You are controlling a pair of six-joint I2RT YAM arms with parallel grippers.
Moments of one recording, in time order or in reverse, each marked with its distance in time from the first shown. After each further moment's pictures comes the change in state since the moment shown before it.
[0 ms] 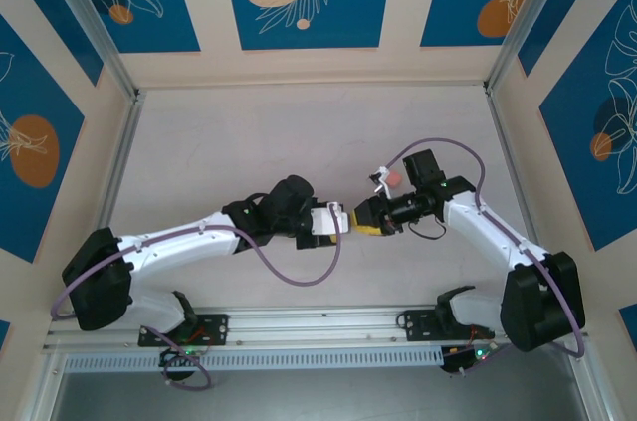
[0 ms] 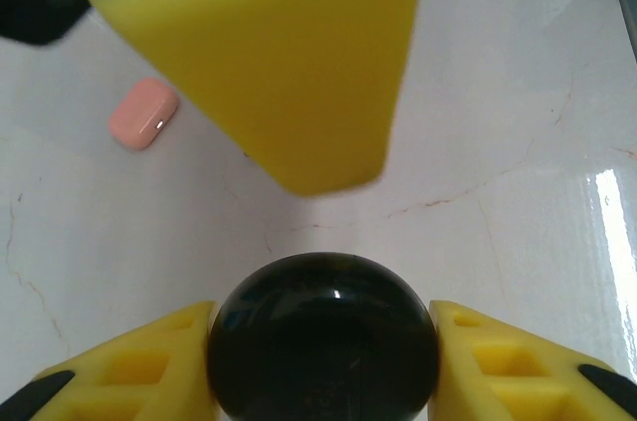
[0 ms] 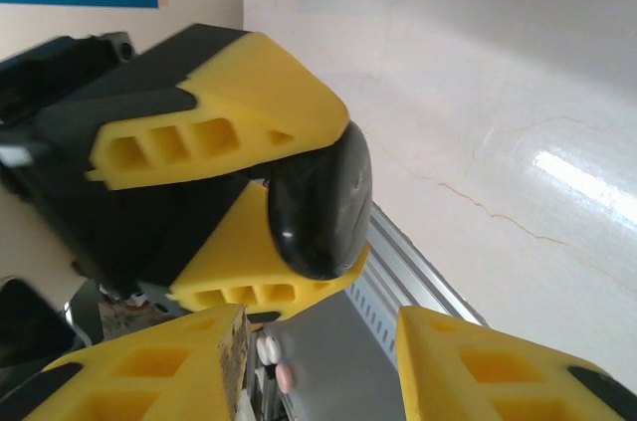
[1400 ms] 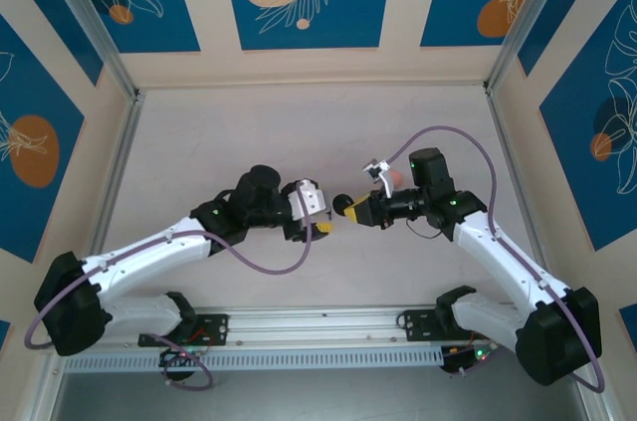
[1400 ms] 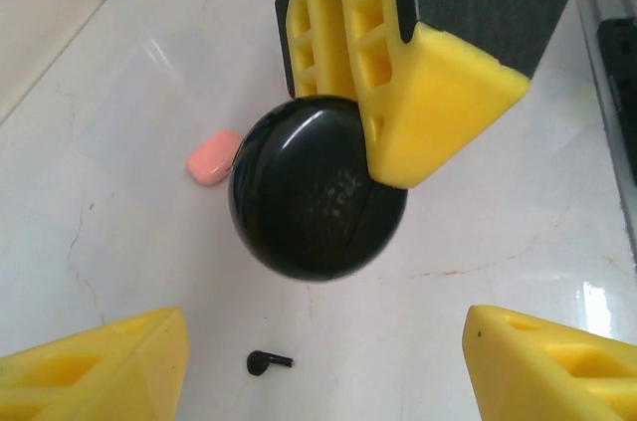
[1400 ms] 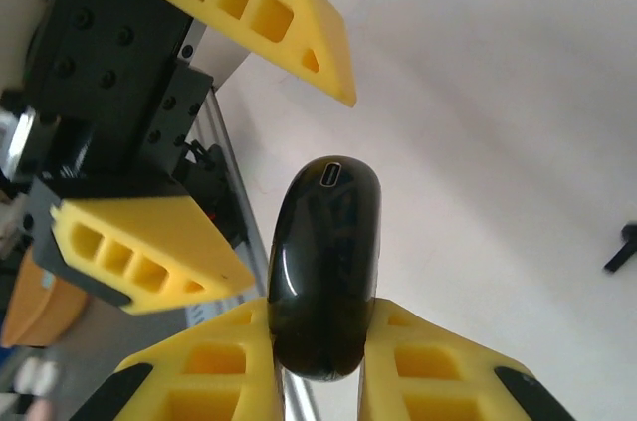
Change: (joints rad) left arm 0.128 -0.192 -0.083 0.097 0.143 -0.178; right arm 0.049 -0.194 -0.053 0.301 0.124 -0.319
